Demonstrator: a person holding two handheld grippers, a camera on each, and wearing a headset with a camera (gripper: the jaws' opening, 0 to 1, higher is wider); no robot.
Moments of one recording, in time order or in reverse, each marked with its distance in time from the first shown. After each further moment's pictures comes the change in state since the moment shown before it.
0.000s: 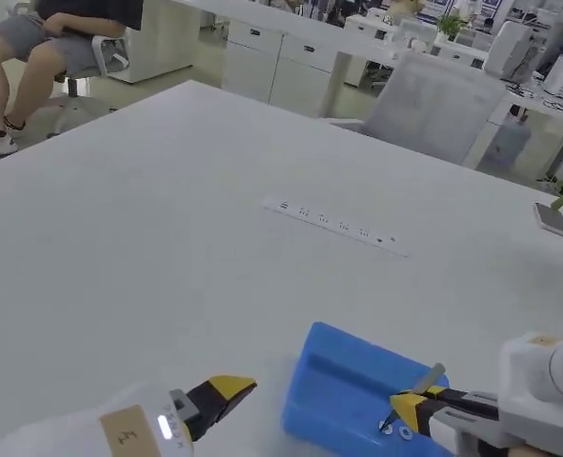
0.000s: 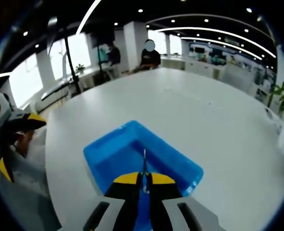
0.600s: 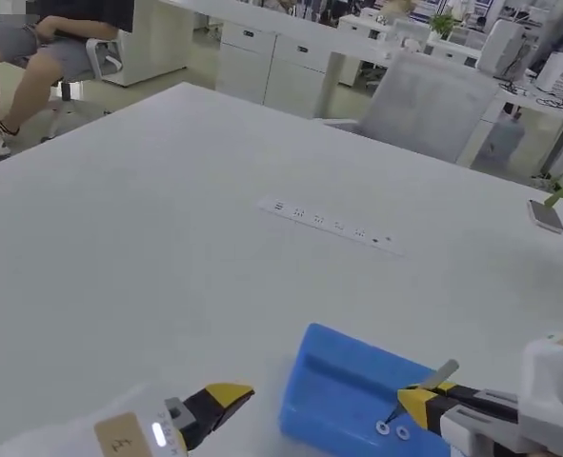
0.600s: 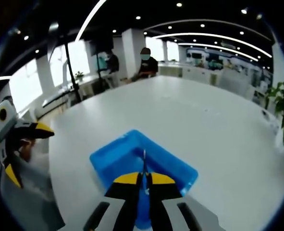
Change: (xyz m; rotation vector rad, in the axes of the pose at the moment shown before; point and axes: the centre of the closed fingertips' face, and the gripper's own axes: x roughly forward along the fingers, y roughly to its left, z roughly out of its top) left arm 0.001 -0.002 -0.003 -0.008 0.011 -0.017; right arm -0.021 0.002 0.012 0.016 -0.070 -0.013
